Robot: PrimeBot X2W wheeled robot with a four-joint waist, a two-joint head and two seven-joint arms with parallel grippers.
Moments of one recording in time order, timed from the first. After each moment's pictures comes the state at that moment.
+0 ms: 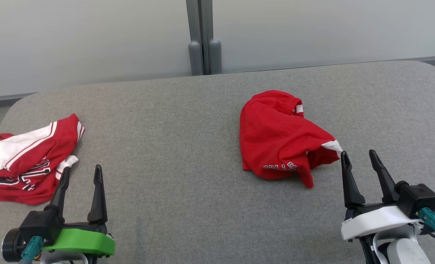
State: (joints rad) left arm -0.03 0.14 -0.02 0.15 -0.25 -0.08 -0.26; right arm -0.03 -0.05 -0.02 0.12 0.19 0.13 -0.24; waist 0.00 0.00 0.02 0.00
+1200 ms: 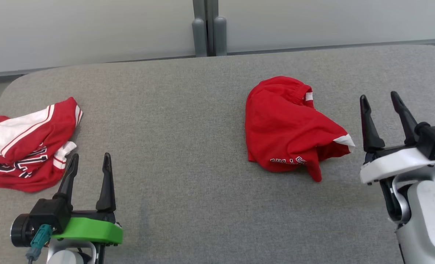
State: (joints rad) left arm -0.08 0.10 -0.01 0.16 -0.21 -0.11 -0.26; right arm -0.28 -0.16 -0.03 0.20 0.17 0.13 -0.20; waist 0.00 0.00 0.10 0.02
